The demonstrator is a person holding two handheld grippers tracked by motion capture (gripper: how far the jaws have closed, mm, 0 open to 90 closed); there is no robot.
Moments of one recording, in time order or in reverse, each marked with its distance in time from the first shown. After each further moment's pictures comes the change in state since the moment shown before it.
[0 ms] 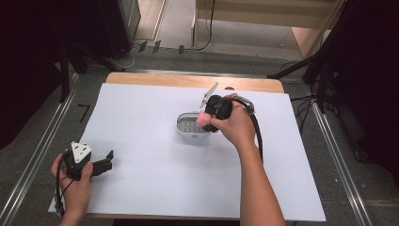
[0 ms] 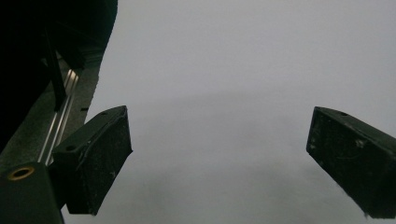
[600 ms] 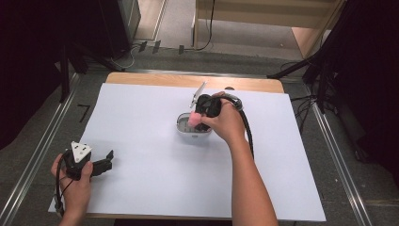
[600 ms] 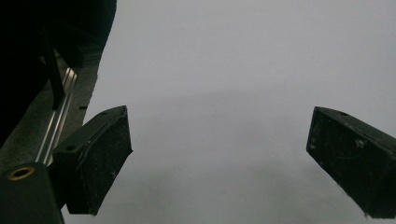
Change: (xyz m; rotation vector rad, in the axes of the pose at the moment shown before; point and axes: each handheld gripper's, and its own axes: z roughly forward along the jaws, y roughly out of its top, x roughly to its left) left arm 0.001 0.000 0.001 0.005 -0.004 -0.006; right arm -0.006 0.023 0.025 0.023 0.039 -0.093
